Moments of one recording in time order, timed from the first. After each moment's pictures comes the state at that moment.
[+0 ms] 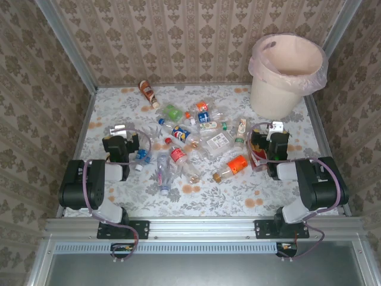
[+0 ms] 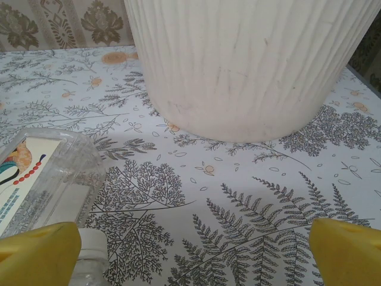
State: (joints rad) left arm -0.06 1.55 0.38 0.80 -0.25 0.04; right arm 0.04 1.54 0.39 0.80 0.21 0.05
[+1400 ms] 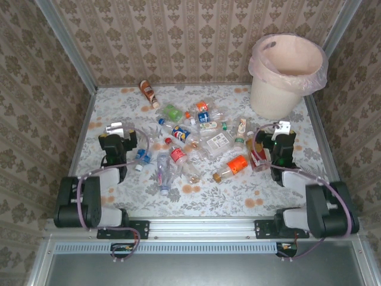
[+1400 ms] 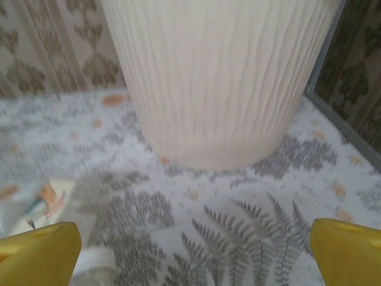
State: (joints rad) left arm -0.06 1.31 0.39 0.63 -0.25 0.04; right arm 0.04 1.23 0.37 0.61 0.26 0.08
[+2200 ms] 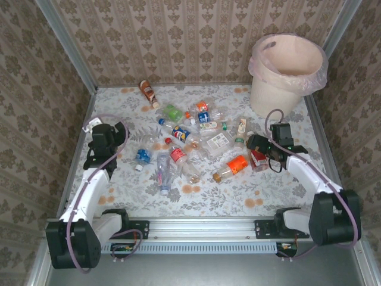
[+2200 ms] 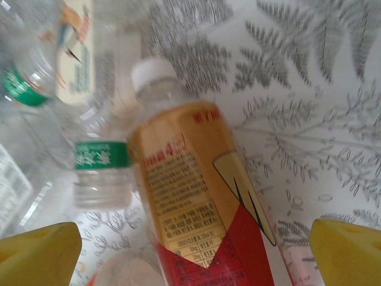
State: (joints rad) left arm -0.04 1.01 0.65 -0.16 -0.25 -0.51; right arm 0.05 1.25 0.71 -0.39 -0.07 0.47
